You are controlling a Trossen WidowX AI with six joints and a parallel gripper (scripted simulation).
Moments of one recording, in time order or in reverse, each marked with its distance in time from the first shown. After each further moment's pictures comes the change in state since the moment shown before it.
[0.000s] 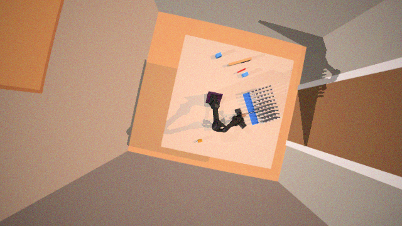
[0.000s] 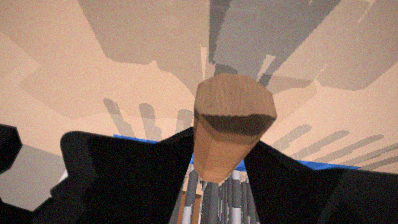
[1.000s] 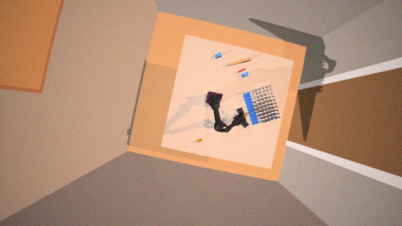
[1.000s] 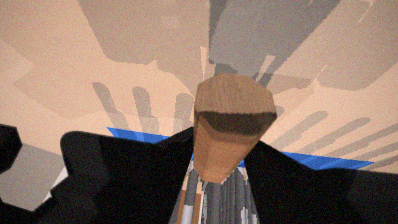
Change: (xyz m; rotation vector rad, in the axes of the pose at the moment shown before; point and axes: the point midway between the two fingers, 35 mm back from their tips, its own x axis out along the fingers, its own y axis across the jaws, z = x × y) arm 0.012 0.000 -0.018 0.001 0.001 0.000
